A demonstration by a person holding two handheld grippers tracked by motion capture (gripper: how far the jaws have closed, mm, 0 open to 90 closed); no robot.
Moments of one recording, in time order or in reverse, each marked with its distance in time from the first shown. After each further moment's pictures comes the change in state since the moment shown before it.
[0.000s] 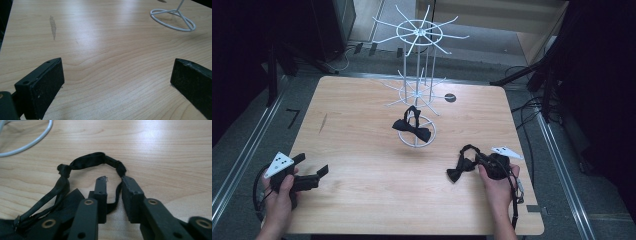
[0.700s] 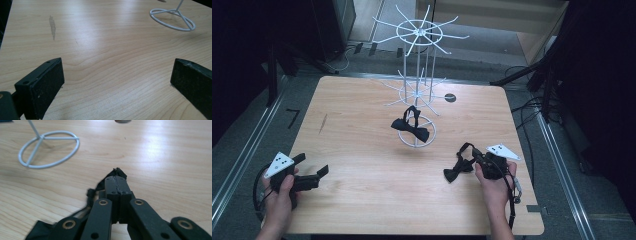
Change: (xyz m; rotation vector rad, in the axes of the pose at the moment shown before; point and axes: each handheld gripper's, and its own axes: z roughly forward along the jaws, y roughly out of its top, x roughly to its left) left arm 0.000 0.000 0.000 0.001 -0.002 0.002; right arm 0.030 0.015 -0.022 -0.111 0.035 -0.110
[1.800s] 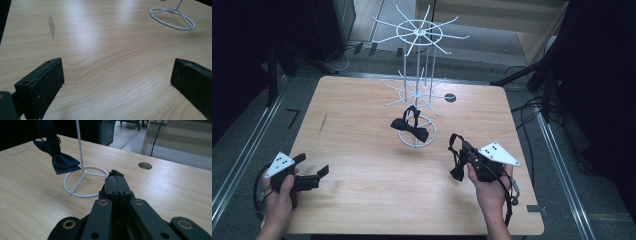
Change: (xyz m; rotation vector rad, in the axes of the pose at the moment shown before) left arm 0.000 0.000 0.000 0.005 -0.003 0.007; right arm 0.049 0.035 -0.041 -0.195 0.104 -0.162
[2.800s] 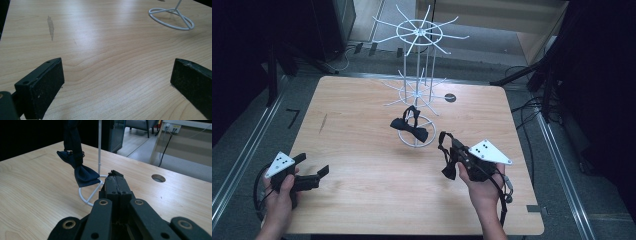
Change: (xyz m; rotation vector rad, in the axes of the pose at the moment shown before) left arm 0.000 0.000 0.001 -0.002 -0.006 0.004; right arm 0.024 0.019 0.001 -0.033 0.066 -0.051
